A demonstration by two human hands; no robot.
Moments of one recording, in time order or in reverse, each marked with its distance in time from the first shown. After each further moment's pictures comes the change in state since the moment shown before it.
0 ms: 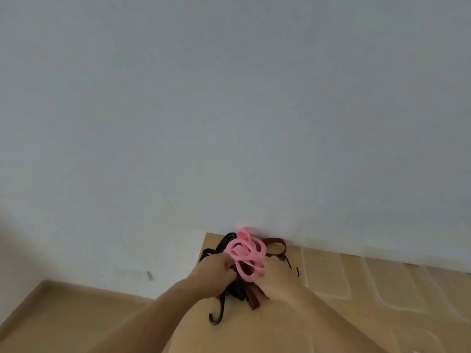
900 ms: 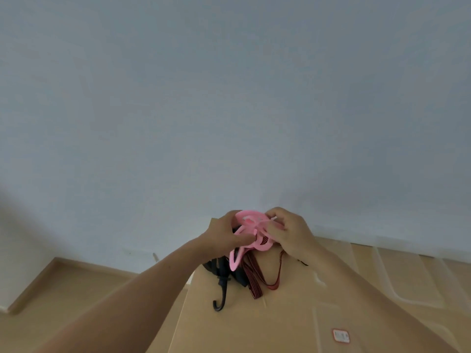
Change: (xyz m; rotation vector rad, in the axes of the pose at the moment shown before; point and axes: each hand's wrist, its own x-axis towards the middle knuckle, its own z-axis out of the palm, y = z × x) left_hand 0.037 0.006 -0.029 -0.475 0.013 0.103; right_hand 0.030 -0.002 -0.053 0.498 0.198 -0.279
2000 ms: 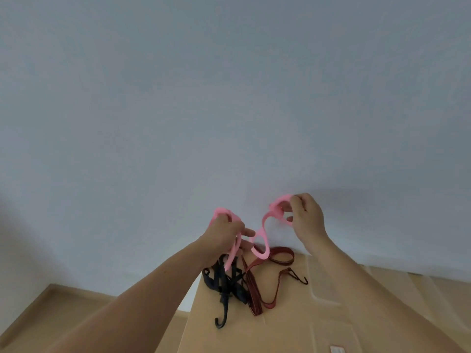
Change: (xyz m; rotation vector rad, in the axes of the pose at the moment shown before) left_hand -0.035 0.067 -0.019 -0.362 0.150 -0.098; right_hand 0.011 -0.065 -0.046 0.194 0.466 0.115
